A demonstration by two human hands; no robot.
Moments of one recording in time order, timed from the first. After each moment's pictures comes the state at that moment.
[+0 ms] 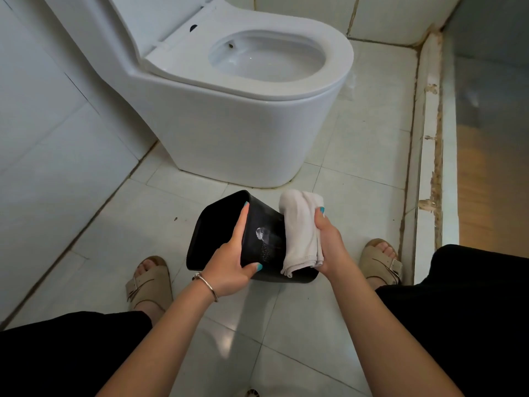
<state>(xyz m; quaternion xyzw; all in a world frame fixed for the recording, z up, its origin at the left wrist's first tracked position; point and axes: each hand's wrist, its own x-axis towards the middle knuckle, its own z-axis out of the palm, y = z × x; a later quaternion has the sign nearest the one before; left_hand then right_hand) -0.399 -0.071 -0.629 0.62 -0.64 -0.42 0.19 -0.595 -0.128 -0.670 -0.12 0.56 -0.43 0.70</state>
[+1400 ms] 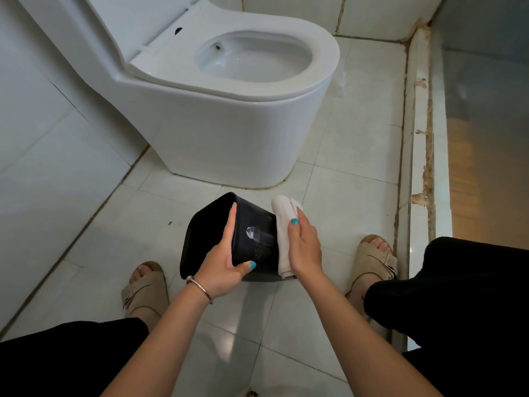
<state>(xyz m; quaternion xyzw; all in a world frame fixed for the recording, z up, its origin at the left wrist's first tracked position) -0.399 -0.073 -0.634 0.61 -0.60 -0.46 0.24 -0.568 -0.105 -0.680 -0.45 0.71 -0.31 0.44</state>
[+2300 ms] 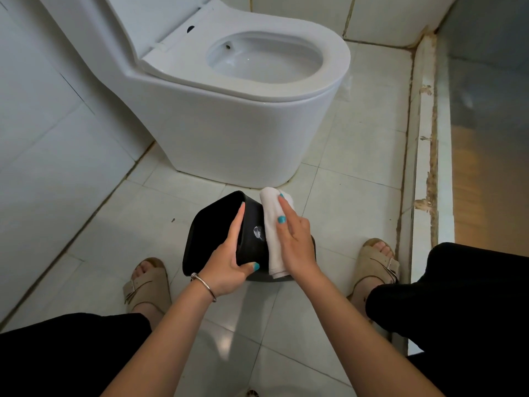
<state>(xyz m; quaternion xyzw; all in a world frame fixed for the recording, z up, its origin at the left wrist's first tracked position) -0.391 -0.075 -0.644 0.59 -0.60 -0.49 0.23 -0.551 -0.105 -0.658 -0.54 0.64 -0.31 0.45</state>
